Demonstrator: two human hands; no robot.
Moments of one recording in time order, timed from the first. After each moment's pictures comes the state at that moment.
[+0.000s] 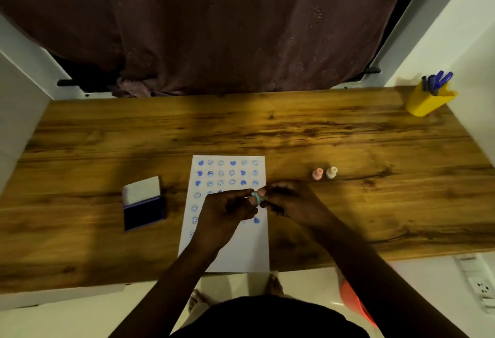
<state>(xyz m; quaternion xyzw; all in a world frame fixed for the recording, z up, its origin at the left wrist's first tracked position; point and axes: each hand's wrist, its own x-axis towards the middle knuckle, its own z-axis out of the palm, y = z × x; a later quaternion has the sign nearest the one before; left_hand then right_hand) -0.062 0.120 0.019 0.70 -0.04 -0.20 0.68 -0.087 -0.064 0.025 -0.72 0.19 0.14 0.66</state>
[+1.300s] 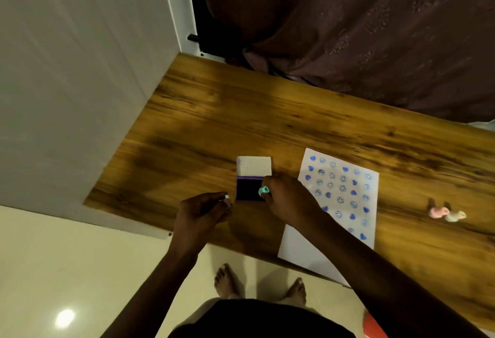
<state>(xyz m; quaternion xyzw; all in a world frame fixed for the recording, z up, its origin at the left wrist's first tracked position) -0.064 0.399 -0.023 0.67 0.18 -0.09 0.71 0.006 0.190 -0.025 -0.97 -0.12 0.18 0.13</state>
